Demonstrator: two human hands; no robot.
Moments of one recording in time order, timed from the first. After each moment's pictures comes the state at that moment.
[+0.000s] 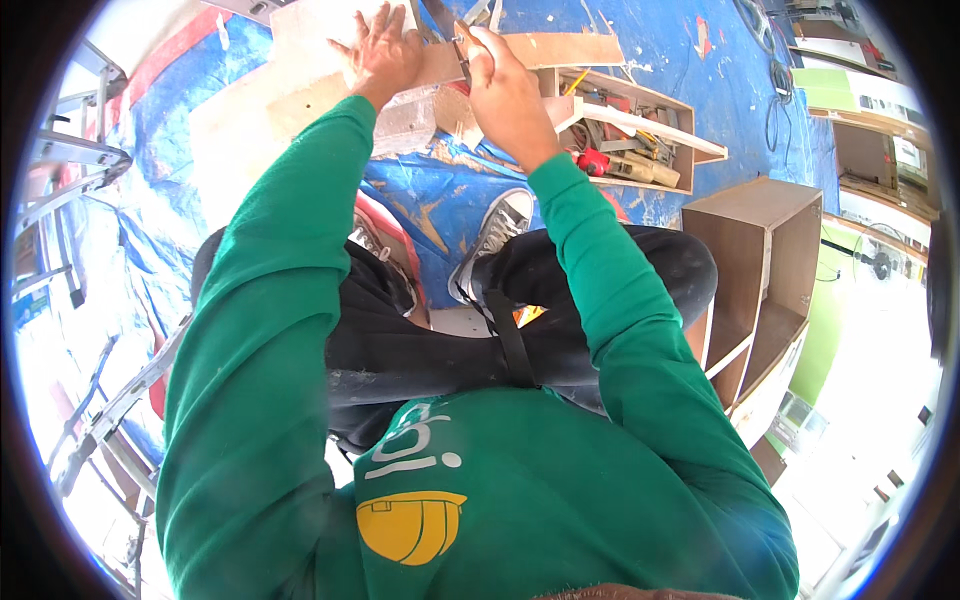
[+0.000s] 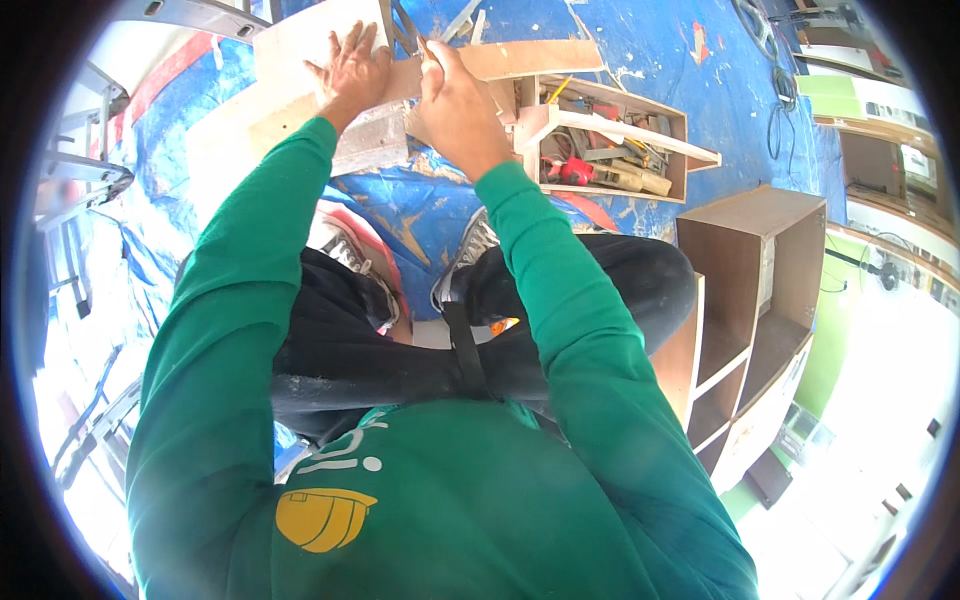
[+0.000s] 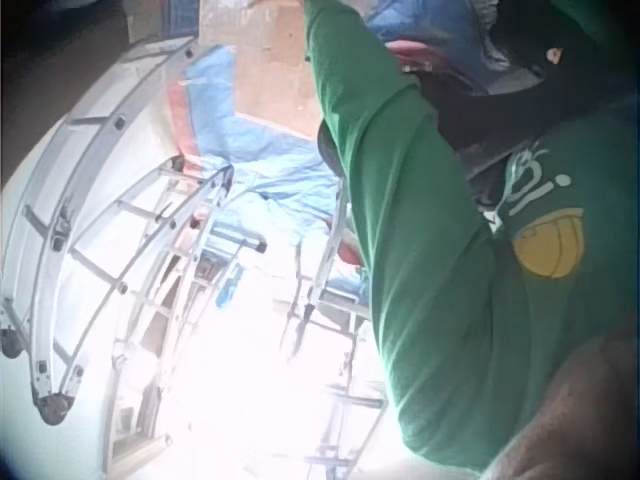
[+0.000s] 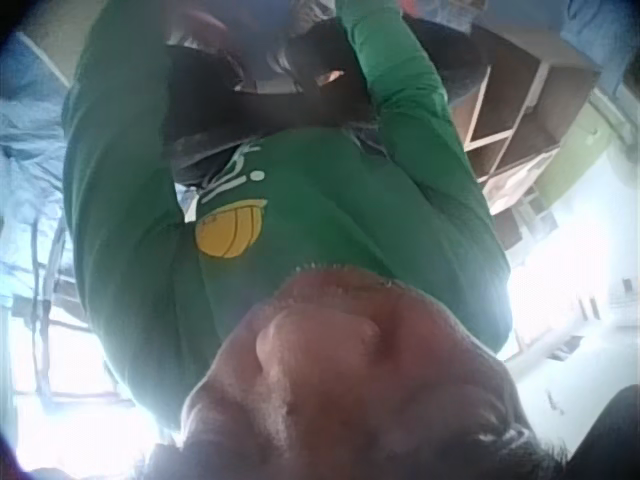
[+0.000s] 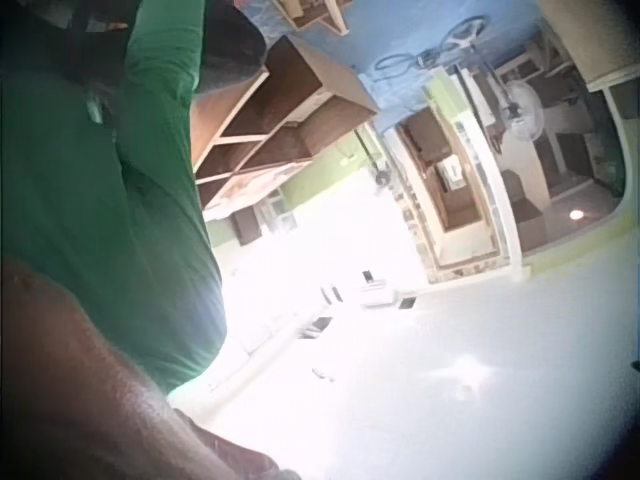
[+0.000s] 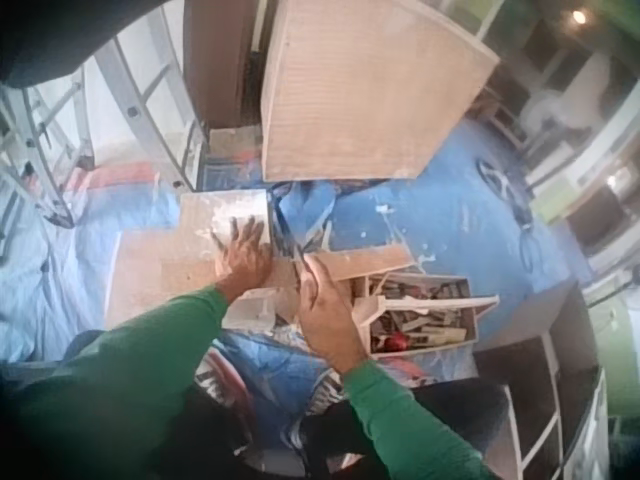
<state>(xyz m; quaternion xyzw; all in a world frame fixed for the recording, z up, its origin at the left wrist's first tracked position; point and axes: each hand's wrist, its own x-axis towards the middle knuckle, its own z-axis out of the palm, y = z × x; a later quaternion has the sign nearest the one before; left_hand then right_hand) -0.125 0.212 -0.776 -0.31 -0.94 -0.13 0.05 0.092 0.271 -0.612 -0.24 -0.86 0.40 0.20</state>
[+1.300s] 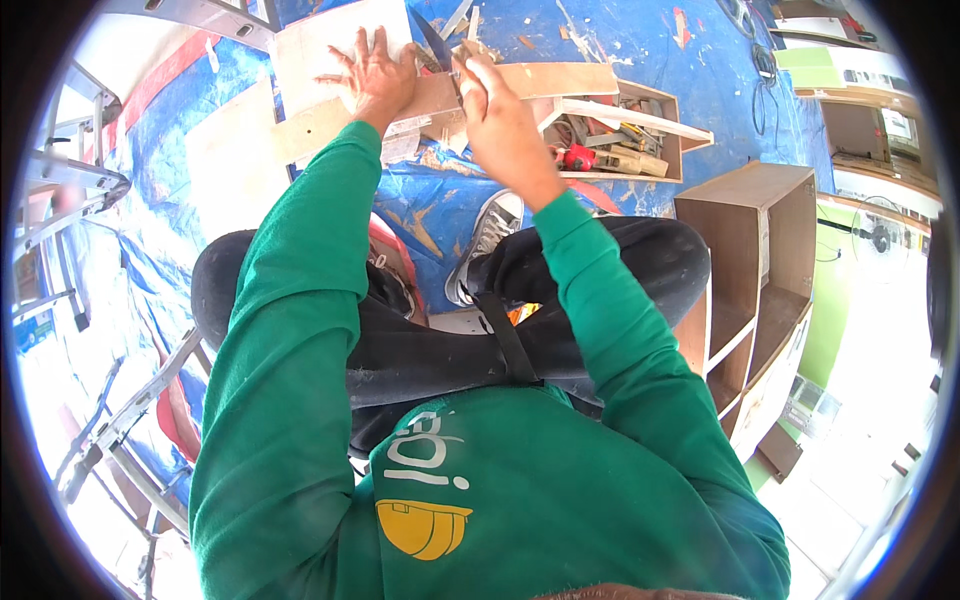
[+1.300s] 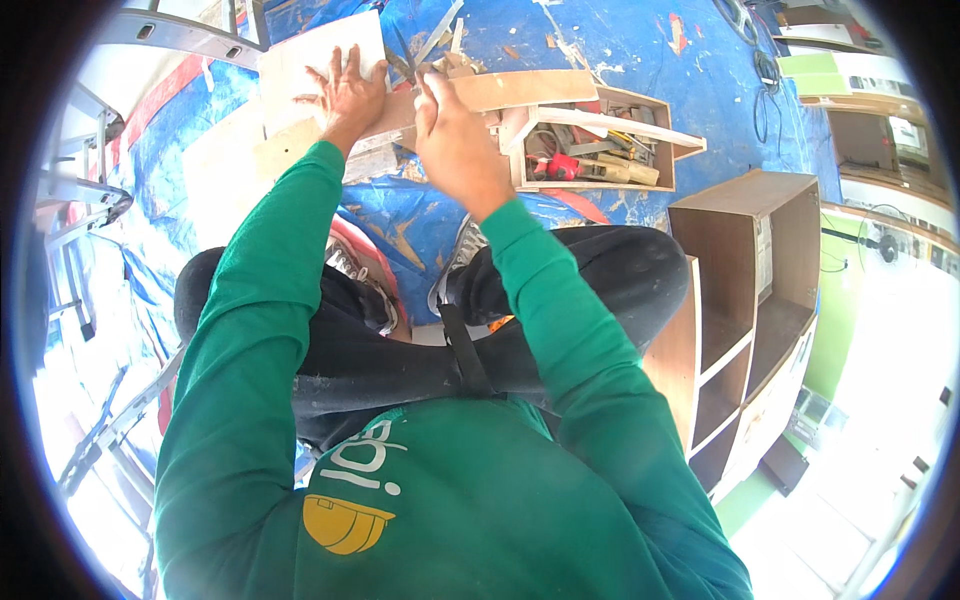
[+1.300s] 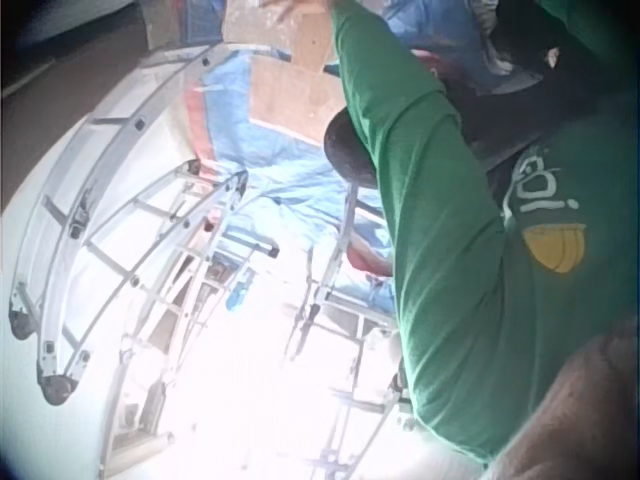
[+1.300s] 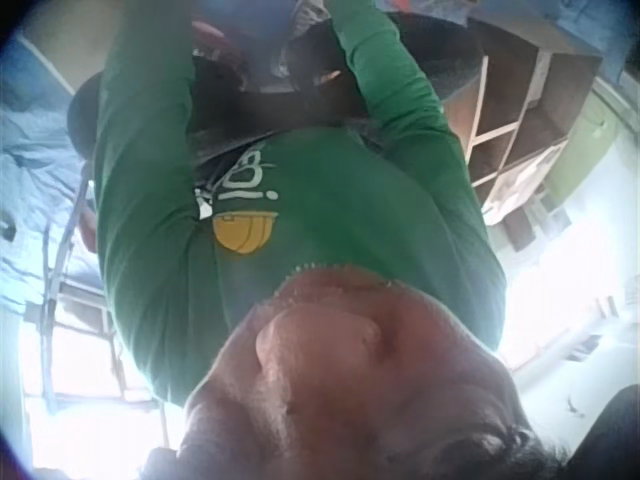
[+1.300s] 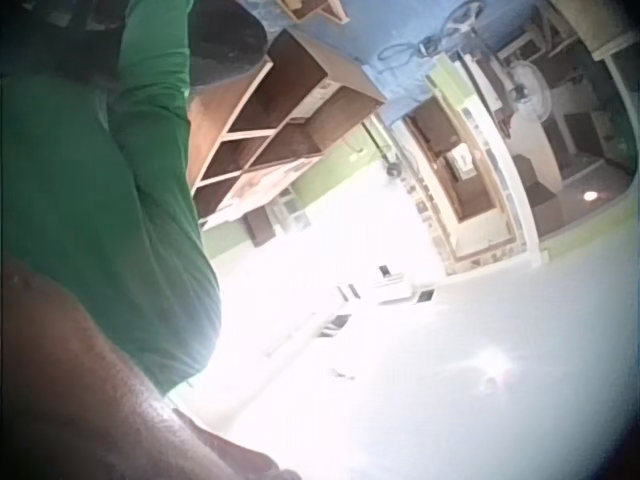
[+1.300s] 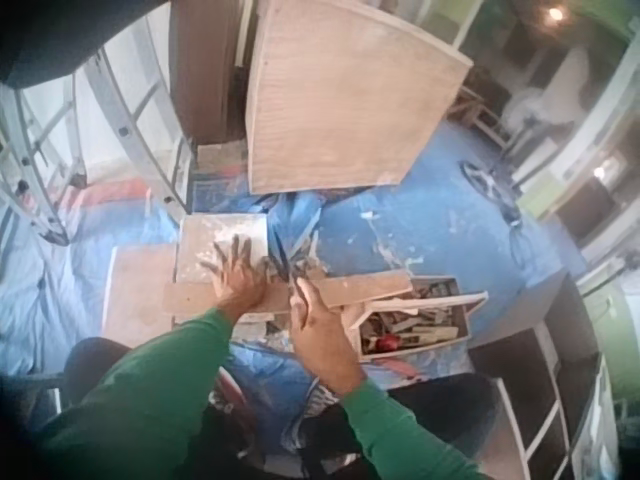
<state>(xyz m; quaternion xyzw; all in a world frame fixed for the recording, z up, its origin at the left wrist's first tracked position) -0.086 0.213 -0.759 -0.25 -0.95 -0.19 0.03 0.123 0.257 -0.598 -0.27 -0.86 0.38 0.19</state>
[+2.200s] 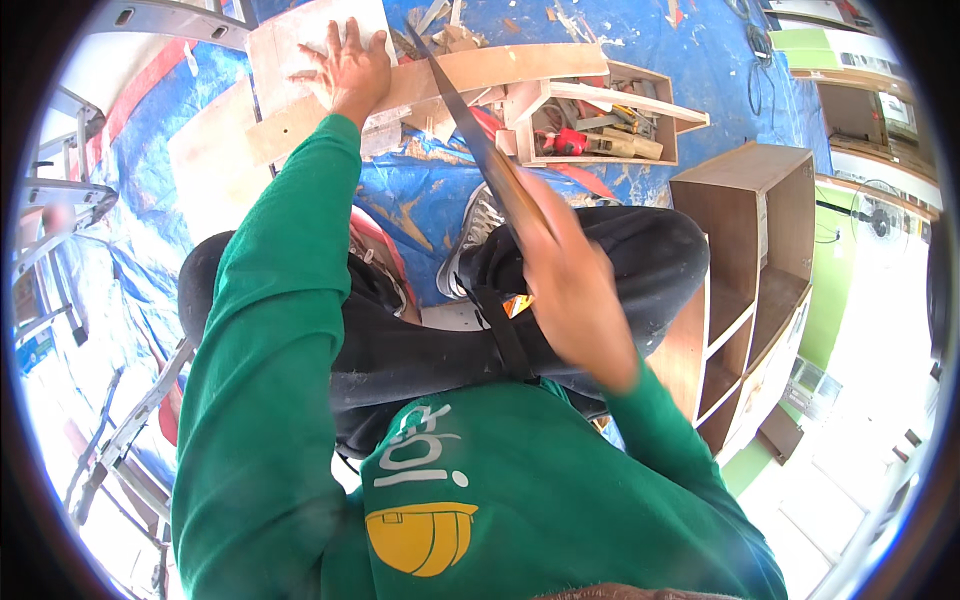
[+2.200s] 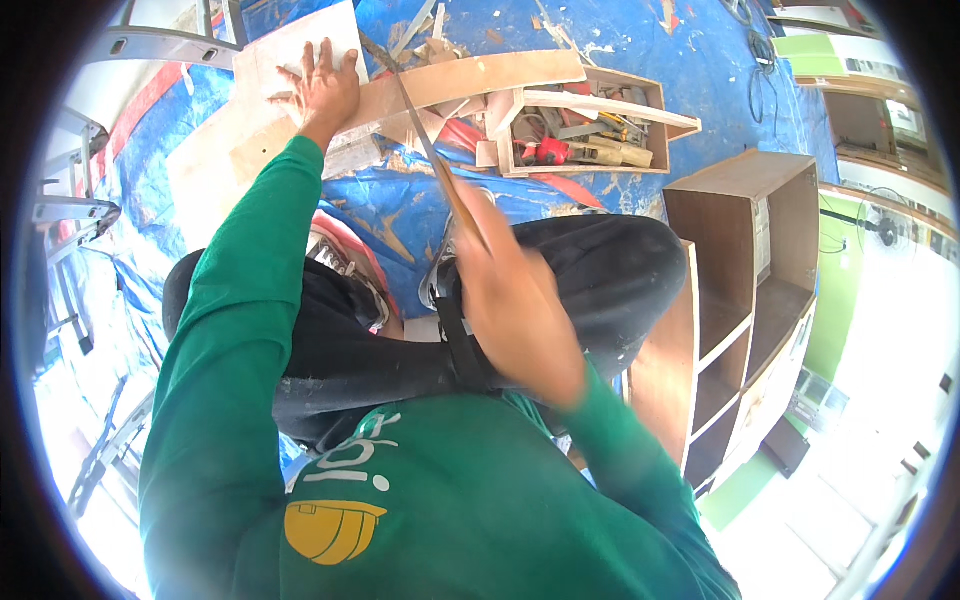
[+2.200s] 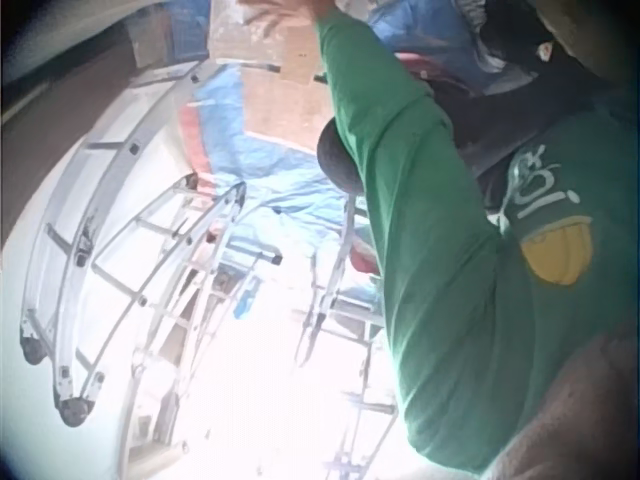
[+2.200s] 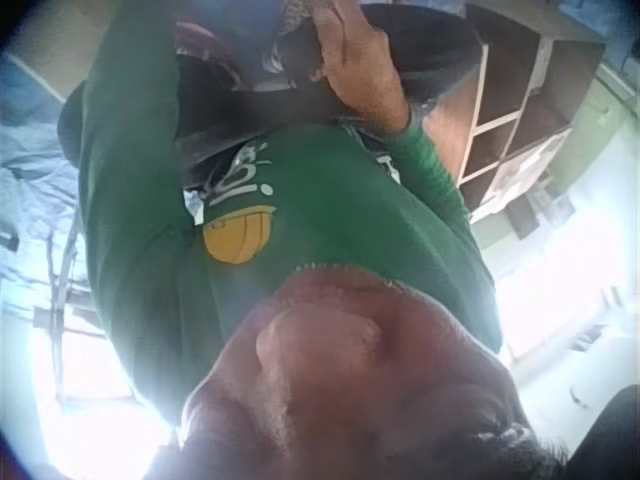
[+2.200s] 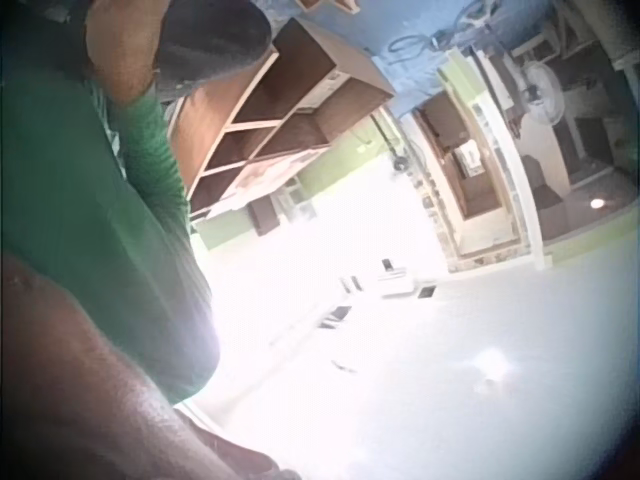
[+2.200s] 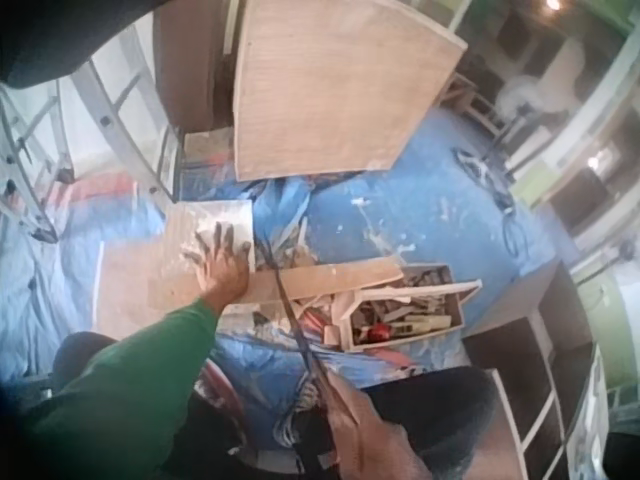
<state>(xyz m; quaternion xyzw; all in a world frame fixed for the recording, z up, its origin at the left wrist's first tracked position) -0.094 0.206 -0.775 -0.23 -0.95 -0.19 0.04 0.261 0.191 -0.493 -0.30 -0.84 0.45 0.06</state>
